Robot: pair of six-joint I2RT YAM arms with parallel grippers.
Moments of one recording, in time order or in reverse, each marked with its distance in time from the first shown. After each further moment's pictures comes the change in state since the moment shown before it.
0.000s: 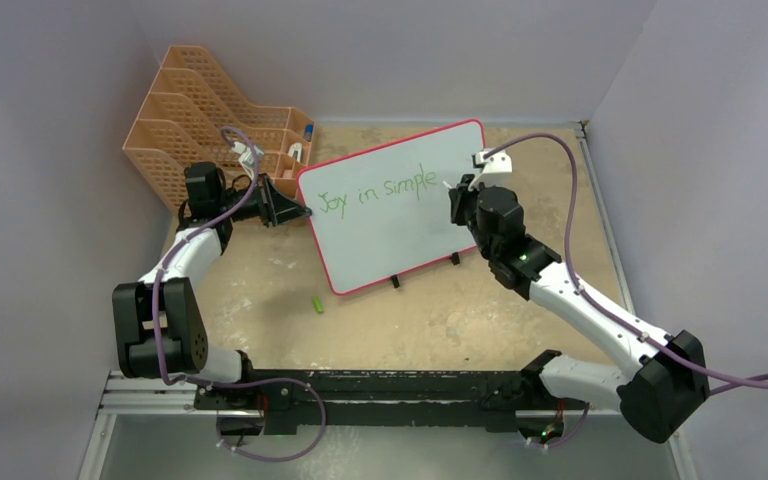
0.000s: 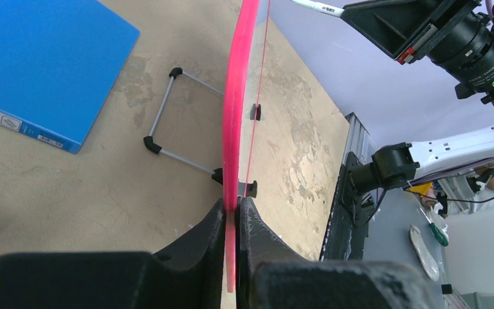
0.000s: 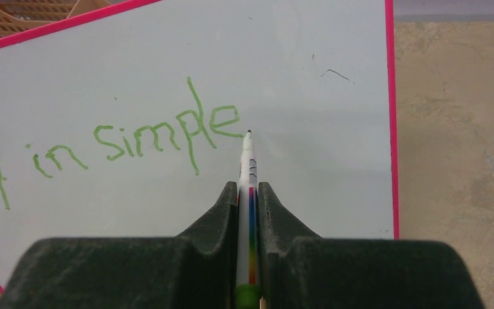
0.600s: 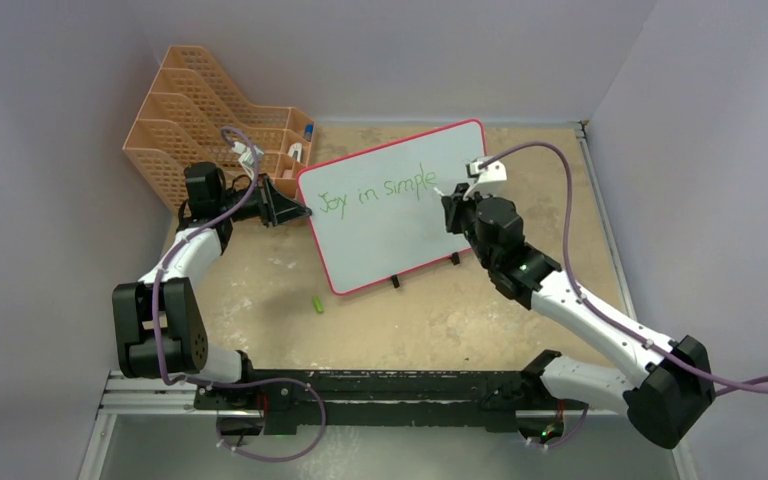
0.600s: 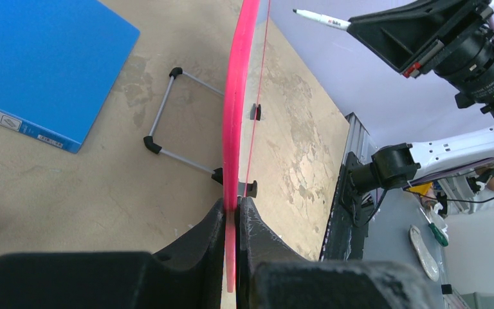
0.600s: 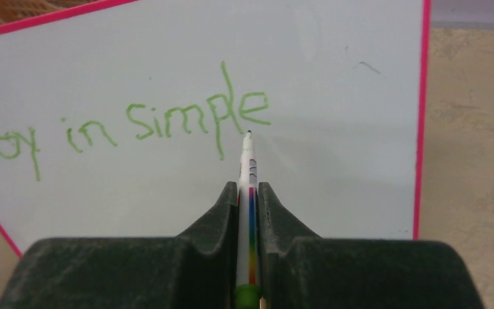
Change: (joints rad) left arm 0.000 0.000 0.000 -0.002 0.000 0.000; right arm 0.035 -0.041 -0.047 0.033 -0.023 -0.015
